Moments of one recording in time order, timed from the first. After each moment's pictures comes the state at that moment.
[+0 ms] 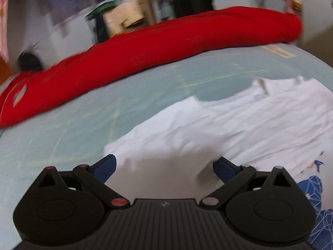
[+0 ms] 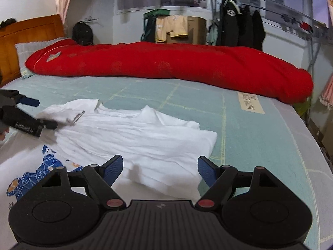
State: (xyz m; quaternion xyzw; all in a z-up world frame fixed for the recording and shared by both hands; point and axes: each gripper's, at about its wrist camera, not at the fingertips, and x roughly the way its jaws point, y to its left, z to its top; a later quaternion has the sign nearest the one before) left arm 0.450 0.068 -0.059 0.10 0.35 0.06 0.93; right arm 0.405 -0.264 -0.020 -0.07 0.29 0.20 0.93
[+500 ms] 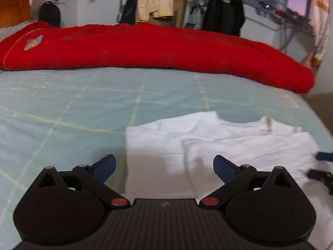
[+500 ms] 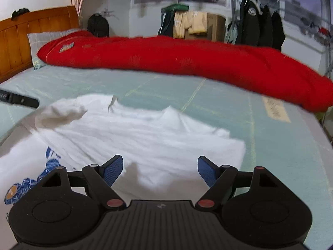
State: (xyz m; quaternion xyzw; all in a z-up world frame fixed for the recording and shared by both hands) left arm 0.433 0.132 -0.040 -0.07 0.35 0.07 0.93; right arm 0.439 -0.226 -0.038 -0.08 0.31 0.24 0.92
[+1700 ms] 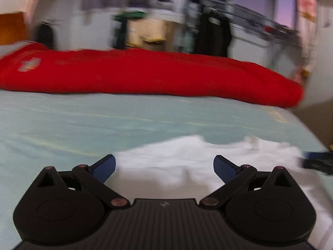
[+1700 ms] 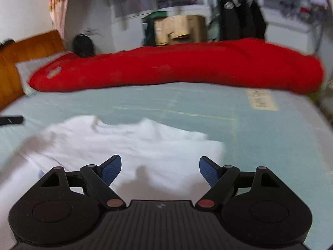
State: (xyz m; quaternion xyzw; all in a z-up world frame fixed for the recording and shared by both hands) left arm 0.423 0.117 -0.026 -0.07 0.28 0.02 0.96; right arm 0.464 -0.269 -0.033 0.01 0.31 0.22 0.93
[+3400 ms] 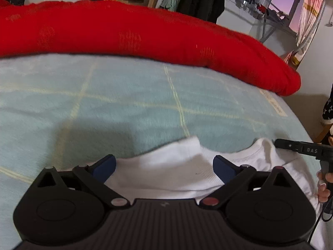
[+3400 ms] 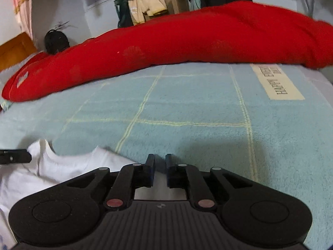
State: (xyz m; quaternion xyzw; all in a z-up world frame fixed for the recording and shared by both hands) left arm 0.560 0.136 -0.073 -0.13 0.38 -0.06 0.91; right arm 0.600 -0.245 -0.057 0.06 0.37 0.17 0.91
